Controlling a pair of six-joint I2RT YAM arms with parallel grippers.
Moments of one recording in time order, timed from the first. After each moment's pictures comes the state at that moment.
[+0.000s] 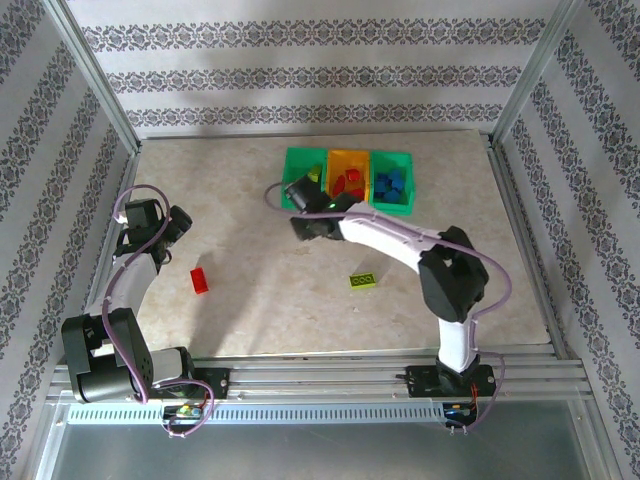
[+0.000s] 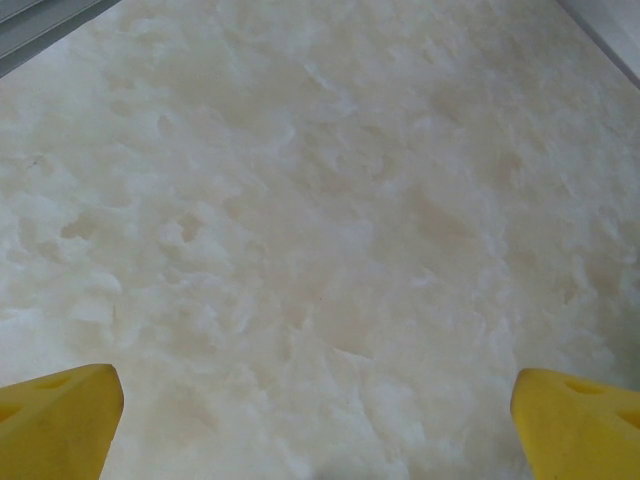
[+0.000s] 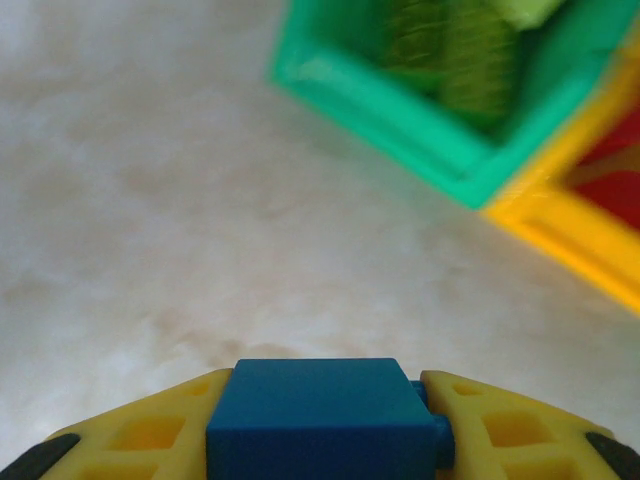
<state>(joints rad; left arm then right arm) 0.25 1.27 0.73 -0.23 -0.05 -0.60 0.75 1.90 1.53 -0.62 0.20 0.24</state>
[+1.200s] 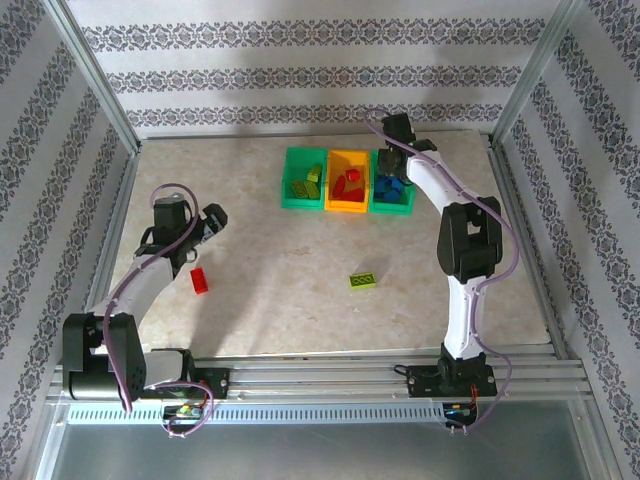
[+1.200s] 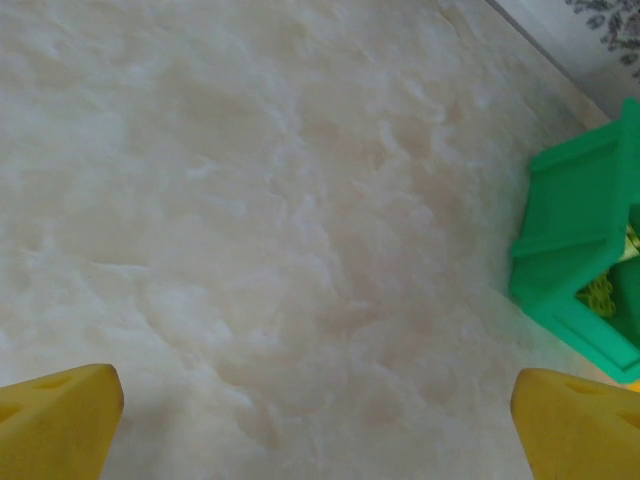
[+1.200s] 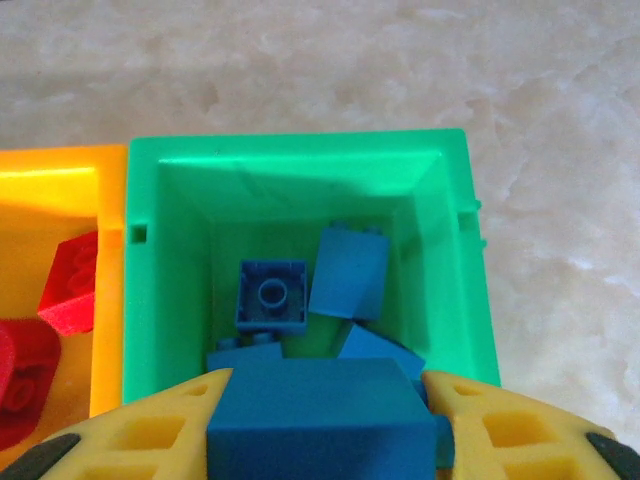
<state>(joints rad) 0.03 1.26 0.70 -0.15 0.09 -0.62 0.21 2.13 1.83 -0.65 0.22 0.31</state>
